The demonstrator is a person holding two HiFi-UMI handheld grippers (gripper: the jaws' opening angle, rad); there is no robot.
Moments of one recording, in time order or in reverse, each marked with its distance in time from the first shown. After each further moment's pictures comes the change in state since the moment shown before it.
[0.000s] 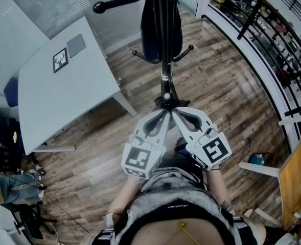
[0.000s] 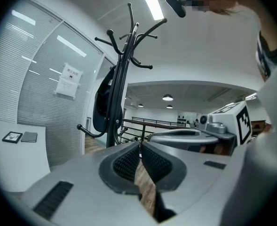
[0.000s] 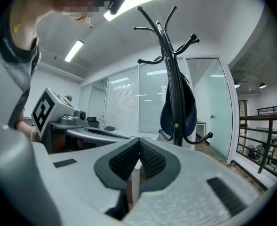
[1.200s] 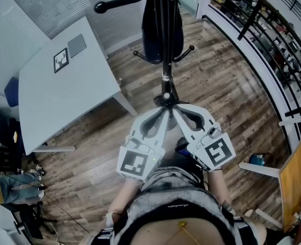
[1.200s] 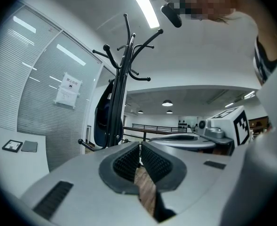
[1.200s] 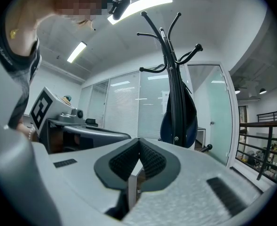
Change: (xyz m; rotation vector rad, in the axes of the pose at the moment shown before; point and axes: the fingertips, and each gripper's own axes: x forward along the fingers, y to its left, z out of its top) left arm -0.010 -0.005 0.043 0.016 -0.055 -0.002; right arm 0.000 -0.002 0.032 -0.041 -0.059 -0.012
